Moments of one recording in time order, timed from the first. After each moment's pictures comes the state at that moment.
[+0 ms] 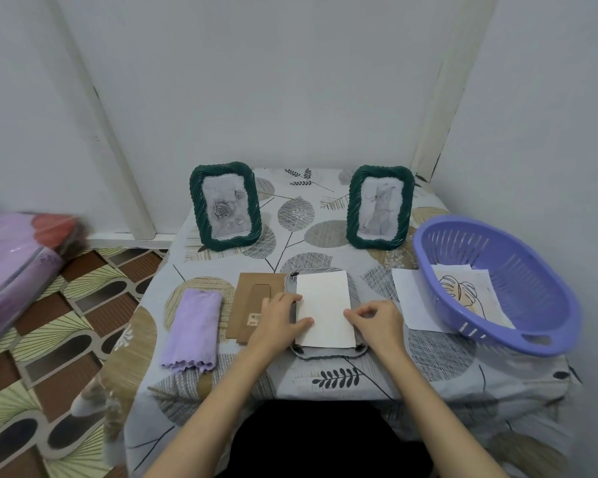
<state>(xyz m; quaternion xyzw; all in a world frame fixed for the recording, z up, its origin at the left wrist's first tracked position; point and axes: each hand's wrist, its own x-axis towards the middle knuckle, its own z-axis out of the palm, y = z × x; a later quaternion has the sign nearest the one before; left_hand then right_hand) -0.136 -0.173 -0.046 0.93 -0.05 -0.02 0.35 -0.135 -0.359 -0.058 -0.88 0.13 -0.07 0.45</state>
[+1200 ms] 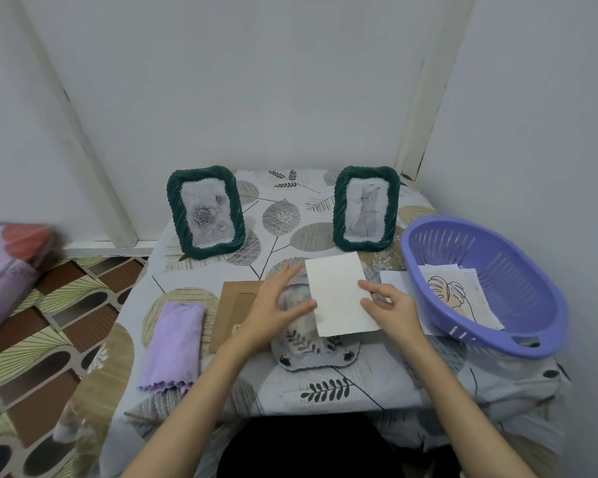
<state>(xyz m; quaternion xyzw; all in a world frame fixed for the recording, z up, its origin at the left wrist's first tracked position) -0.118 -0.175 -0.018 0.86 -0.13 -0.06 0.49 -0.132 -0.393 -0.030 -0.75 0.06 -0.06 0.65</state>
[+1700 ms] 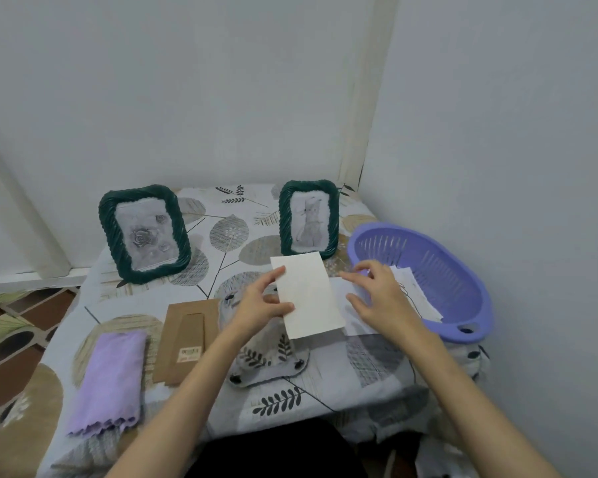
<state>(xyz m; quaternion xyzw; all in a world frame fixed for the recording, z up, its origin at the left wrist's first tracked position) -0.099 -0.236 0.001 0.73 -0.09 -0.12 0.66 -0.147 -0.454 0.021 -0.95 -0.08 -0.16 0.24</state>
